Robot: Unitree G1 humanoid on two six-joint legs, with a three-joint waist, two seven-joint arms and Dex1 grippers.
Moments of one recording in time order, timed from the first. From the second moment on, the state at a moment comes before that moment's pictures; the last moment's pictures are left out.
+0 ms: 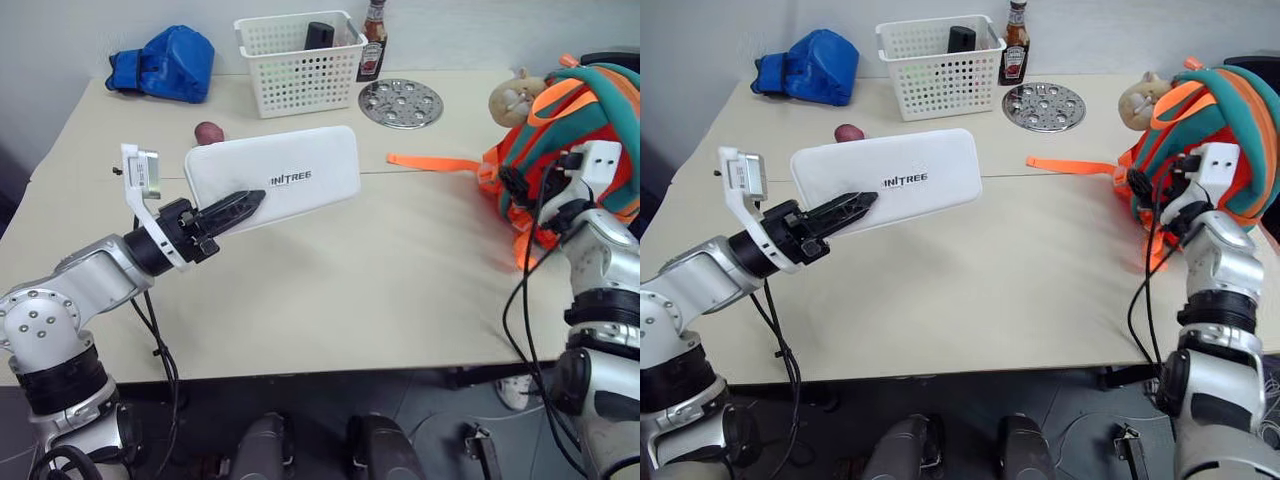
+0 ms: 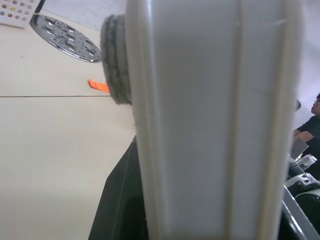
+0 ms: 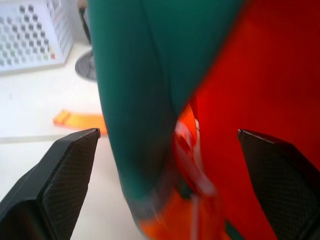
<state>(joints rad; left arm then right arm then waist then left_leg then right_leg) -0.53 0.53 0.49 -0.30 -1.38 1.21 -0.16 -0.91 -0.60 -0.38 0.81 0.34 0.21 0.47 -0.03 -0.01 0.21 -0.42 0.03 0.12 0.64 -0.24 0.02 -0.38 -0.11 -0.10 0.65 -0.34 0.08</state>
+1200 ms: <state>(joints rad) -0.56 0.77 0.36 -0.17 -1.13 0.97 -0.53 -0.89 -0.77 -0.13 0.18 0.70 0.79 1.36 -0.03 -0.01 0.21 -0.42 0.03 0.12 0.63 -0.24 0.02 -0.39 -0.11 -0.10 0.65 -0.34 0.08</state>
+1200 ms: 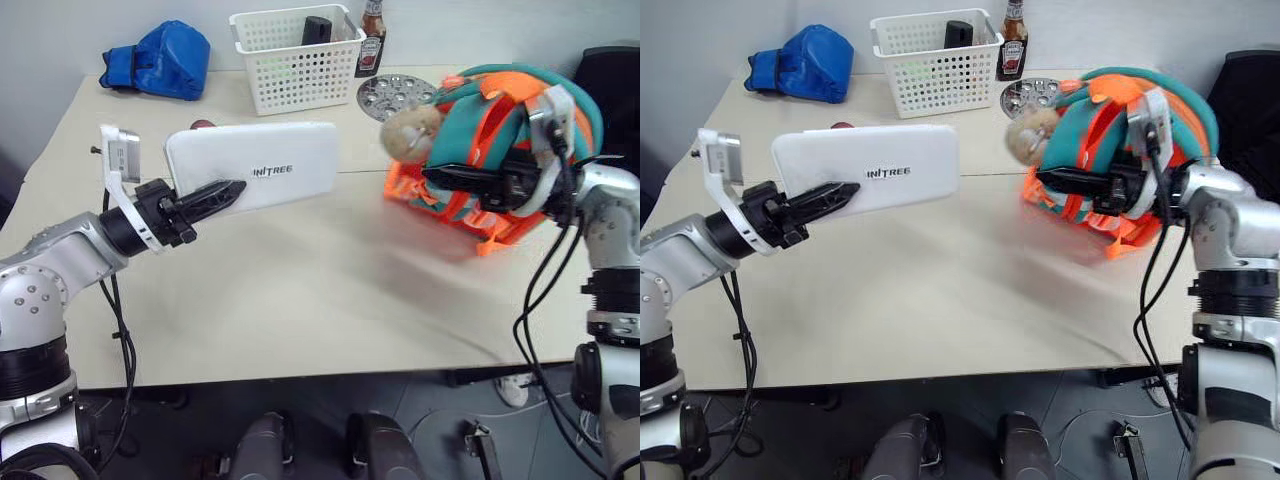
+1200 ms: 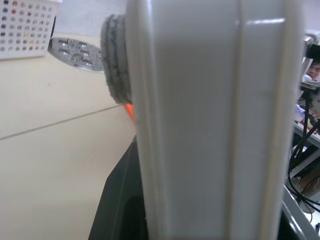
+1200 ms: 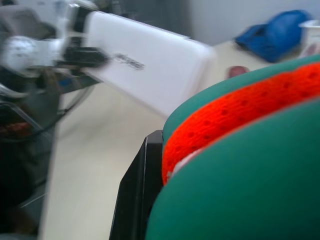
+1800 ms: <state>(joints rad) -0.68 0.83 0.37 -0.16 -1.16 0.93 -0.73 -0.89 -0.87 -0.14 -0.06 1.04 1.13 1.43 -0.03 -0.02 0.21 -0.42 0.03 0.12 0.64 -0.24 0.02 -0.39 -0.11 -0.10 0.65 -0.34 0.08</state>
